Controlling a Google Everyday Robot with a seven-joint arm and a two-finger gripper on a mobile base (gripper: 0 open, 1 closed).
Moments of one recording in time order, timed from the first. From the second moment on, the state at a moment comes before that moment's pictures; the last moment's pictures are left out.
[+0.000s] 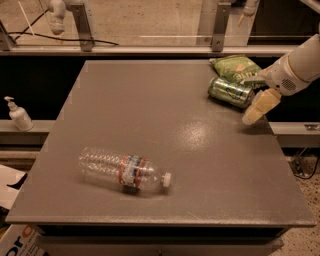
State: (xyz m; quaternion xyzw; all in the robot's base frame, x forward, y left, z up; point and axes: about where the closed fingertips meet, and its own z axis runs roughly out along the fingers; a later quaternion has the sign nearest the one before) arm 0.619 -0.276 0.838 -0.51 0.82 0.06 0.26
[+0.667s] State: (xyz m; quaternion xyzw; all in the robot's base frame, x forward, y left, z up) arm 0.609 -0.297 0.847 -0.49 0.82 0.07 0.28
